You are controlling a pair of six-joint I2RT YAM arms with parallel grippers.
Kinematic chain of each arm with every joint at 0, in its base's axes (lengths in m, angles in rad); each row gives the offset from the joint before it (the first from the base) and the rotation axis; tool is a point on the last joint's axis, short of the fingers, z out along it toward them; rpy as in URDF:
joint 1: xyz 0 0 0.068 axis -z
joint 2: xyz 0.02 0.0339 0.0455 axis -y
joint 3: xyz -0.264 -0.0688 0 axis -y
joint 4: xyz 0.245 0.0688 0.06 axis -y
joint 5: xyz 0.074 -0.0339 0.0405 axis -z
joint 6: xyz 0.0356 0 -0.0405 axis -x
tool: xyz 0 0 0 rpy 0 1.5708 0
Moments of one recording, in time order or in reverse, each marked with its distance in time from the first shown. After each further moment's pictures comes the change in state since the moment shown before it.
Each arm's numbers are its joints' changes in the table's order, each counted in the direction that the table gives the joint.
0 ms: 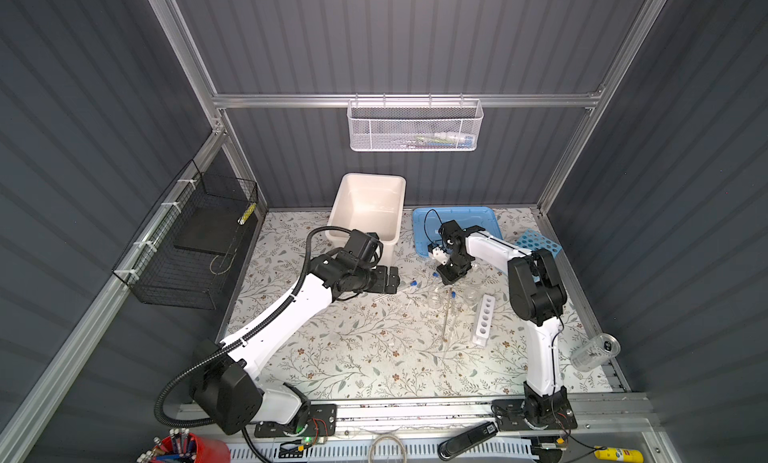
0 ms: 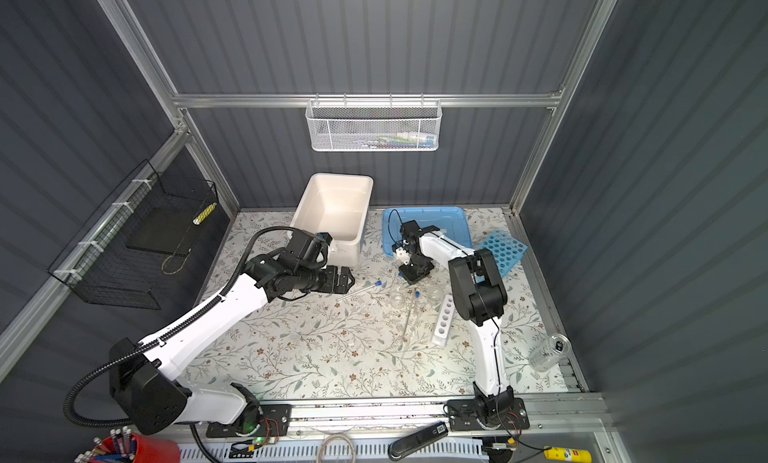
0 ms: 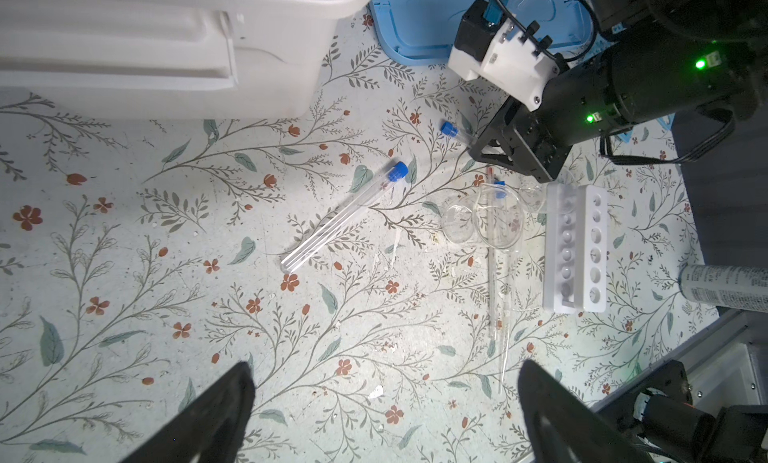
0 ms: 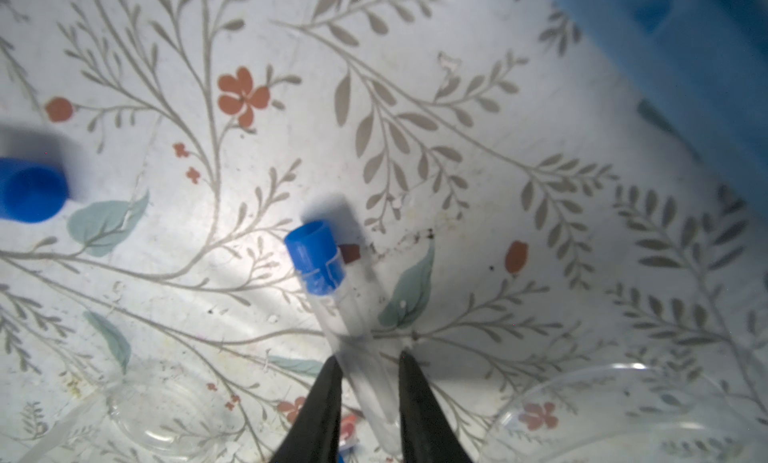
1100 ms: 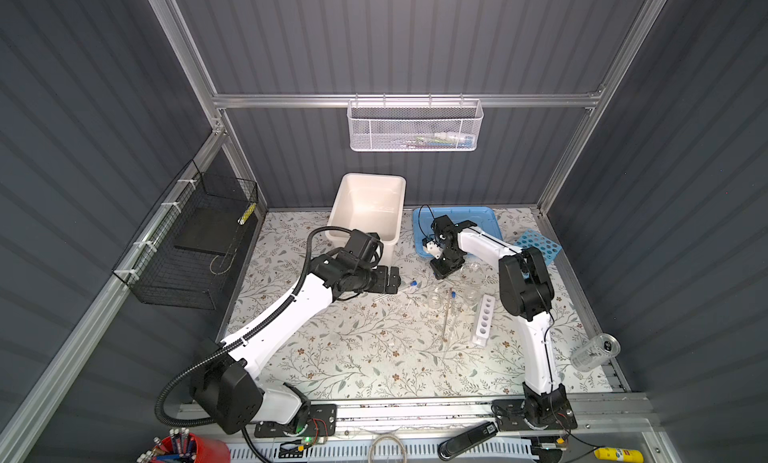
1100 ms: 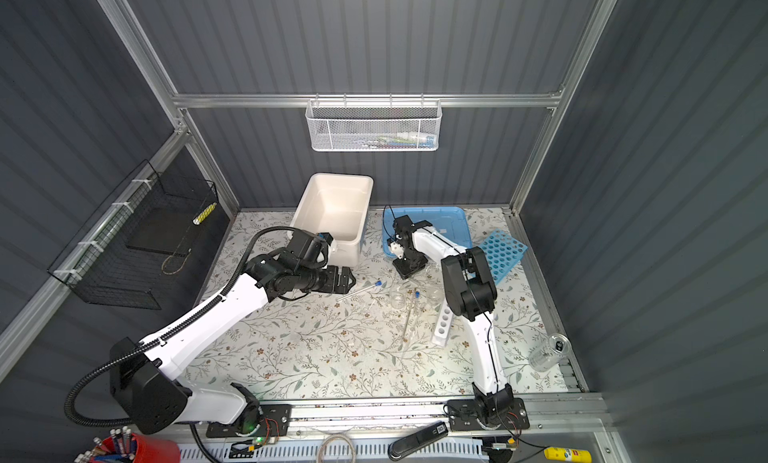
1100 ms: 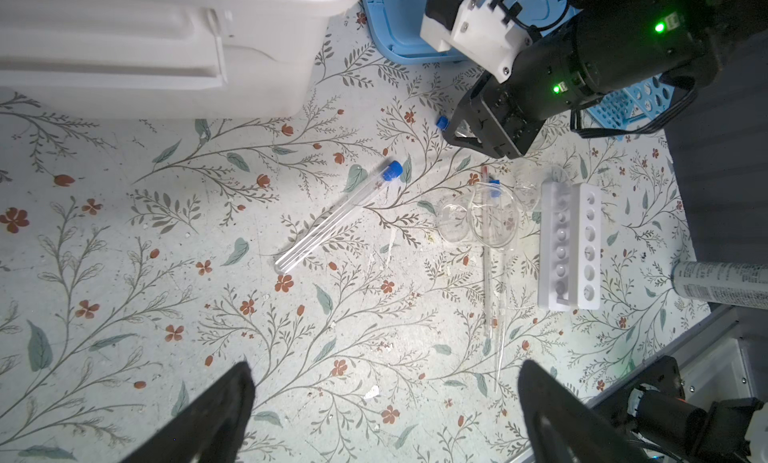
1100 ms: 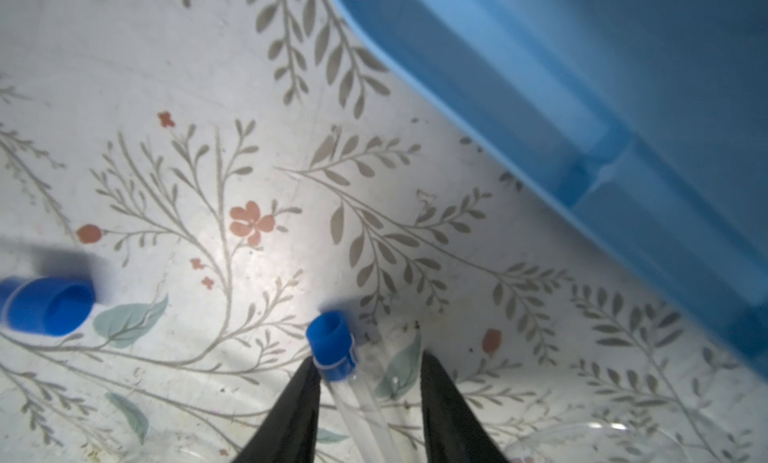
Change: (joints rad) left arm 0.000 -0.002 0.000 0.004 0.010 0.000; right arm -0.029 -0.101 0.167 -0.042 0.034 -0.037
